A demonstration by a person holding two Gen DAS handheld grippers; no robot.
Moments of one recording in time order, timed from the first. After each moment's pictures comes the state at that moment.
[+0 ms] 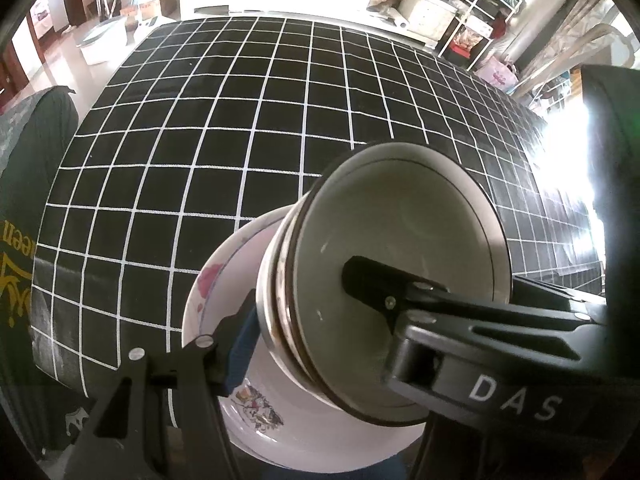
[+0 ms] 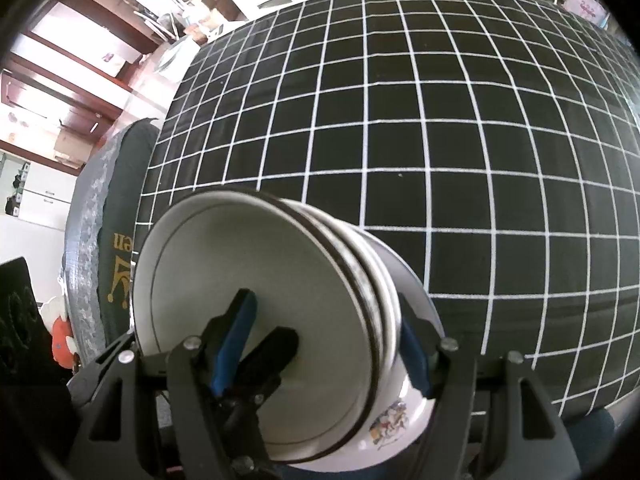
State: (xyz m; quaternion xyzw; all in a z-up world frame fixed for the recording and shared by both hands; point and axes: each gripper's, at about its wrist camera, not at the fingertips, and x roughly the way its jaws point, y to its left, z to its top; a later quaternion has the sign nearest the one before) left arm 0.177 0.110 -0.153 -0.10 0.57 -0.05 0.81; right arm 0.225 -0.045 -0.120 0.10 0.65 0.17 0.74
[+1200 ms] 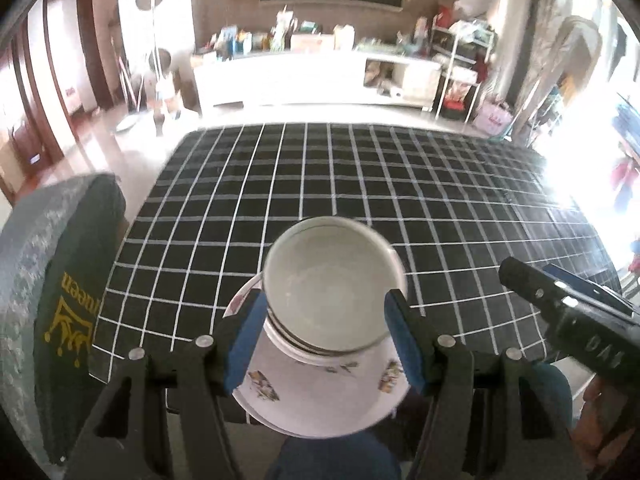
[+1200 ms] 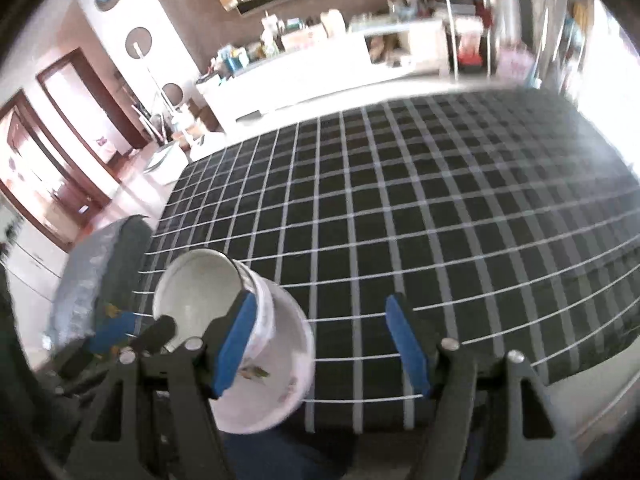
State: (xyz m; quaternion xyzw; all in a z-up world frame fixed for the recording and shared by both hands) left arm 0.098 0.061 -0.054 -0.01 0.43 -0.01 0.90; right arm 0.134 -0.137 -0.024 0.08 0.45 0.07 0.89
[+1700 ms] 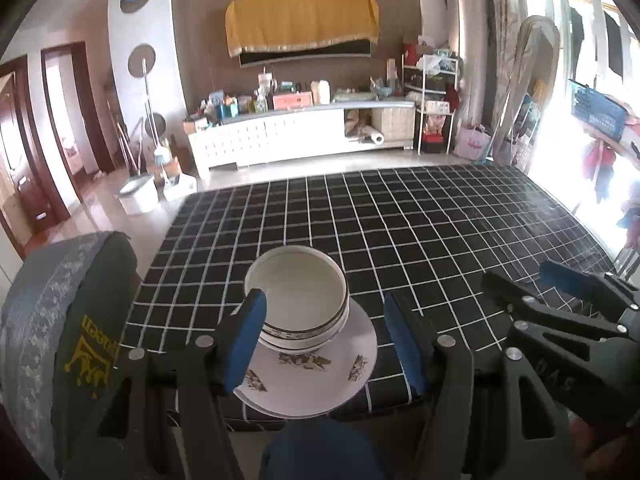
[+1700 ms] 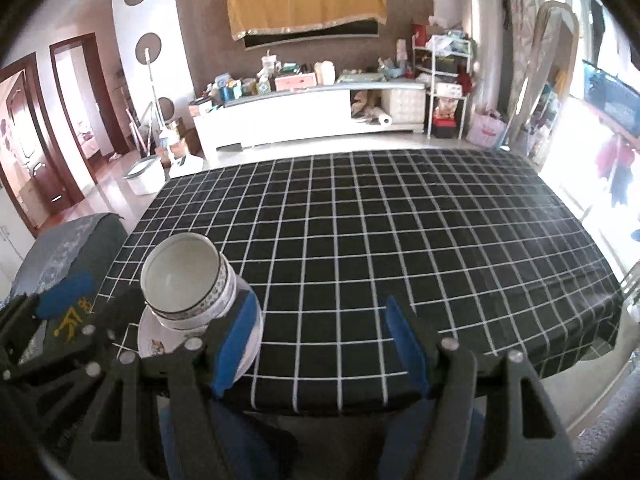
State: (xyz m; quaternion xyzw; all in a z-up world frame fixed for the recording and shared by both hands) left arm 0.032 0.027 -0.019 0.04 0.33 -0.02 0.94; right arm 0.072 -0.149 0.000 0.02 0.38 0.03 0.92
